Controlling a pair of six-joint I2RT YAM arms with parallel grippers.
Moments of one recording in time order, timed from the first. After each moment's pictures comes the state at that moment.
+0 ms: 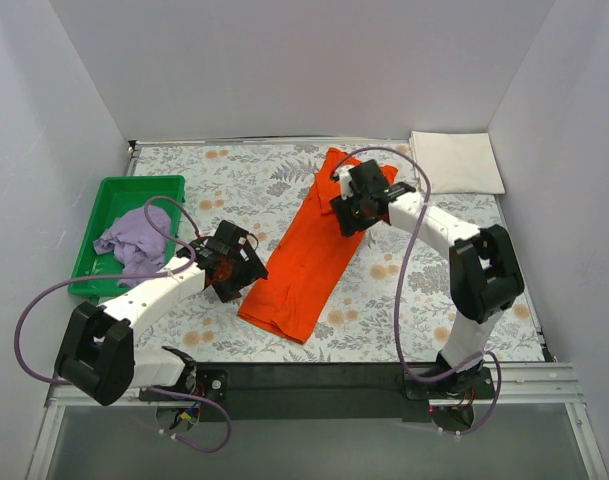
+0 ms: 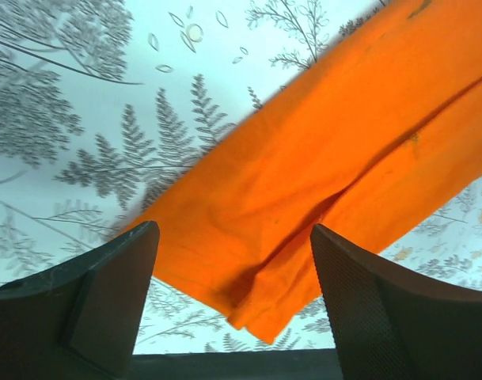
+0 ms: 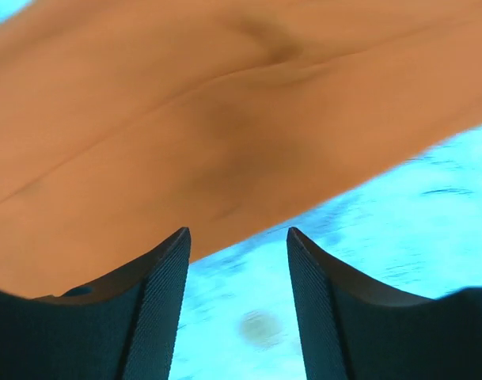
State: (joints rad) left arm -0.51 1.30 0.77 -0.61 -0.06 -1.05; right arm 0.45 1.86 1.41 -0.53 -0.08 -0.06
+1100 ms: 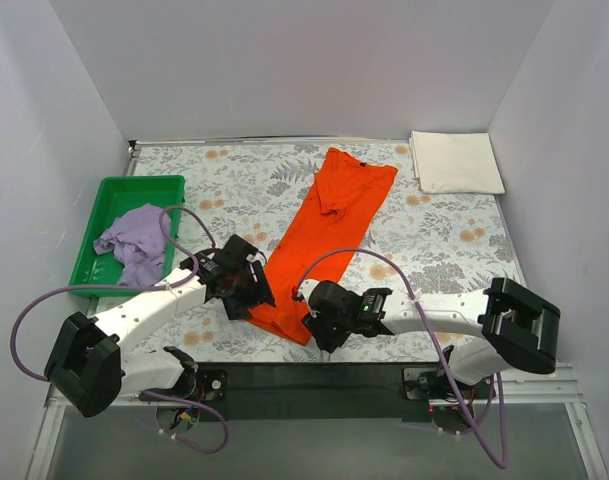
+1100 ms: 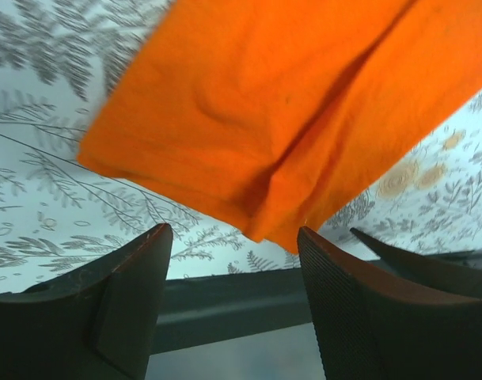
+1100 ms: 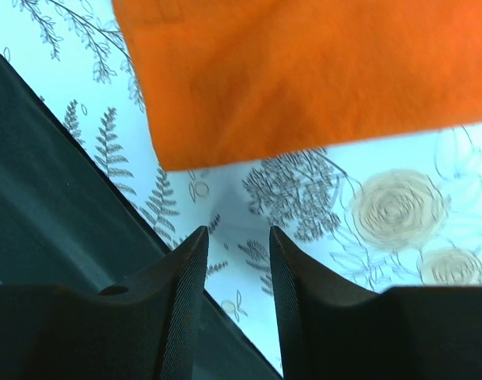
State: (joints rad) left arm -0.62 1.20 0.74 -0.74 0.07 -1.00; right arm 1.22 1.45 0.73 -0.32 -0.05 0.32
